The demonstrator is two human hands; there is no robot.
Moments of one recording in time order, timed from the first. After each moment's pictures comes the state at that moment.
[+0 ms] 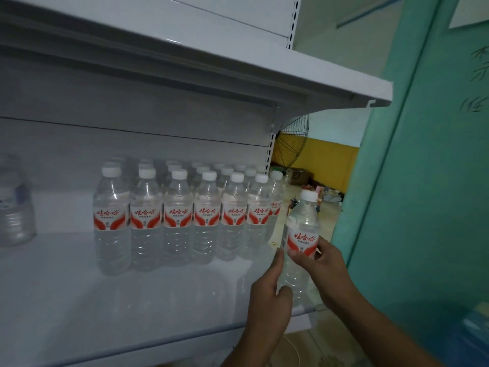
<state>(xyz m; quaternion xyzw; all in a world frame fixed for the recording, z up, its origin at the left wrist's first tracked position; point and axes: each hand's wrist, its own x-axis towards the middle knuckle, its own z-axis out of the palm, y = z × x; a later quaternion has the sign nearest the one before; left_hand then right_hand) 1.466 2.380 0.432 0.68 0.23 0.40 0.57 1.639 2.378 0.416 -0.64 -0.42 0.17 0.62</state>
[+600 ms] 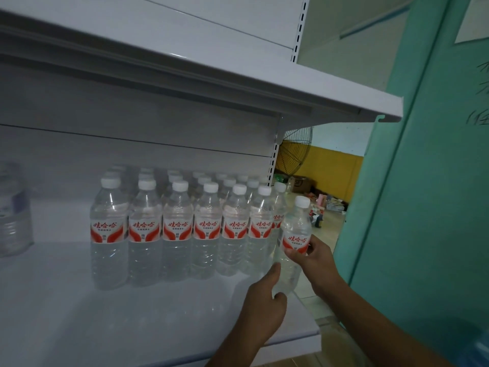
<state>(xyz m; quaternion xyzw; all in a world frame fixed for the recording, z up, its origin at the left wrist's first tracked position) 1.510 2.439 0.396 0.76 0.29 0.32 0.49 1.675 2.435 0.418 -0.64 -0.43 0.16 0.61</state>
